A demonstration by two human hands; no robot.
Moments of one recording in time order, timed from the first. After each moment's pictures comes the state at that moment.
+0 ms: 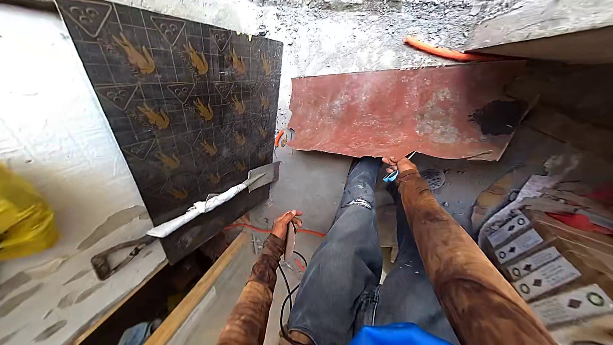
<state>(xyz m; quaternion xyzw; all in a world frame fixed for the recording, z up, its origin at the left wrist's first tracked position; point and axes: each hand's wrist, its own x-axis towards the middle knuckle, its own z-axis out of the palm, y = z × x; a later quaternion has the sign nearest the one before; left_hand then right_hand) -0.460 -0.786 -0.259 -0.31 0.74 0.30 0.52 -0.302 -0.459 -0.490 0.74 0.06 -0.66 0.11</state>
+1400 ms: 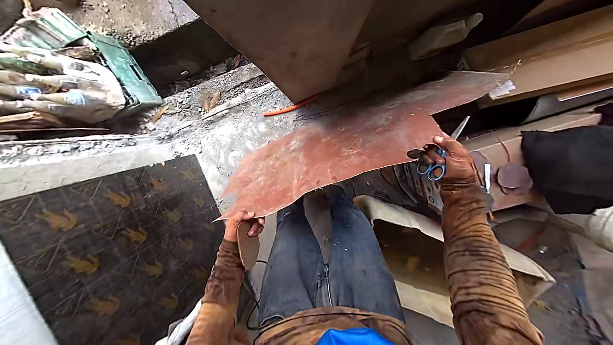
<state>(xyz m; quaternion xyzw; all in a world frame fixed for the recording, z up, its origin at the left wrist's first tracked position) -0.395 -0.551 -0.179 -0.06 0.48 0.45 0.75 0.117 -0.320 -0.204 0.53 0.19 -0.70 -0.43</state>
